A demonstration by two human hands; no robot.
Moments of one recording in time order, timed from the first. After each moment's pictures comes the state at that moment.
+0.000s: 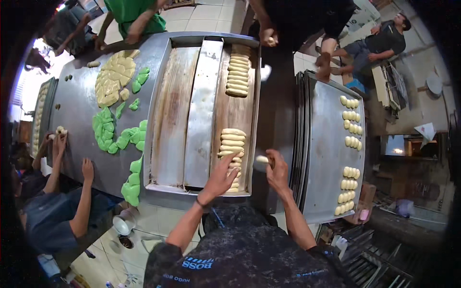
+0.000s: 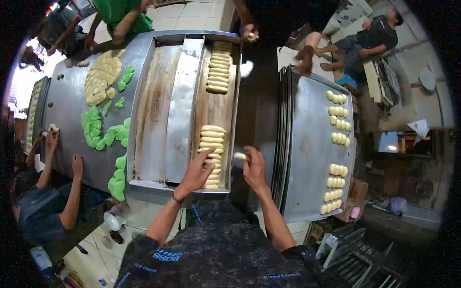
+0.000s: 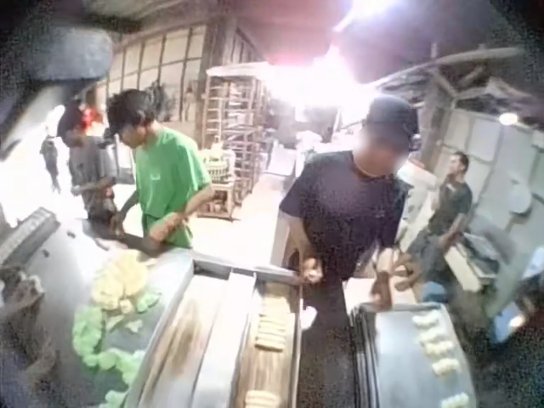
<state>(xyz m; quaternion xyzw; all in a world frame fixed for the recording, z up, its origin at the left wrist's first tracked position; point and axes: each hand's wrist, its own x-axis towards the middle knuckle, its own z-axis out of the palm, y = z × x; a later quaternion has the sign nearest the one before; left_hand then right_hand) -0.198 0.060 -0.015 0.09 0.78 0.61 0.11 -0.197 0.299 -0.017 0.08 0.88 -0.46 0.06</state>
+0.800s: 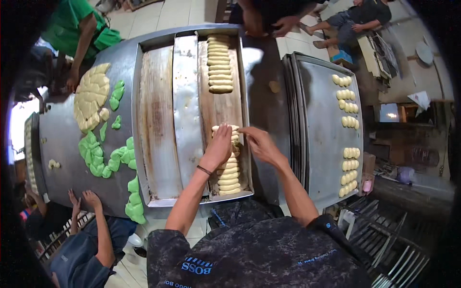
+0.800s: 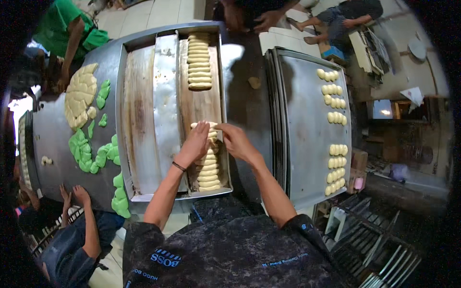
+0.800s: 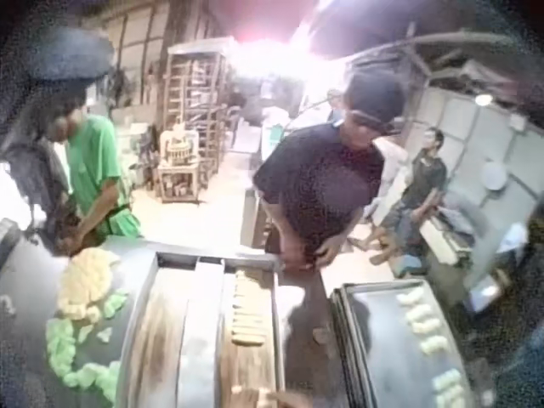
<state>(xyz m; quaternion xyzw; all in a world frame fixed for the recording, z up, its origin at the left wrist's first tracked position) -0.320 0.078 -0.093 0.29 0.89 0.36 0.01 -0.293 0.283 -0.036 -0.11 0.86 -0.49 0.03</state>
